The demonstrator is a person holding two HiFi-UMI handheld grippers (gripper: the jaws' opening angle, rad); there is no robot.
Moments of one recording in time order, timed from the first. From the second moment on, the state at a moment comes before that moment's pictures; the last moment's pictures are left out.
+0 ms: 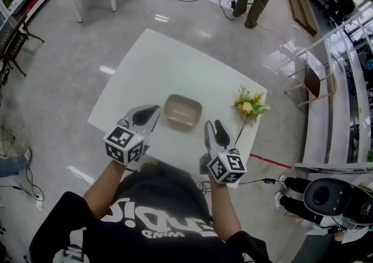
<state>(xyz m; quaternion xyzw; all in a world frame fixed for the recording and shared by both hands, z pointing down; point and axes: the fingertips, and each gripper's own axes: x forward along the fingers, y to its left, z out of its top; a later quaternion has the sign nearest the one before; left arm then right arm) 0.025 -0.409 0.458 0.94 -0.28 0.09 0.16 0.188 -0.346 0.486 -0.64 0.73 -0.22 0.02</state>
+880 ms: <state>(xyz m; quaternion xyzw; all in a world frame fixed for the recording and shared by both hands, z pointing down) 0.036 -0.307 0.458 0.94 -0.31 0.08 0.14 0.202 -0.226 0.488 -0.63 0.75 -0.20 0.01</state>
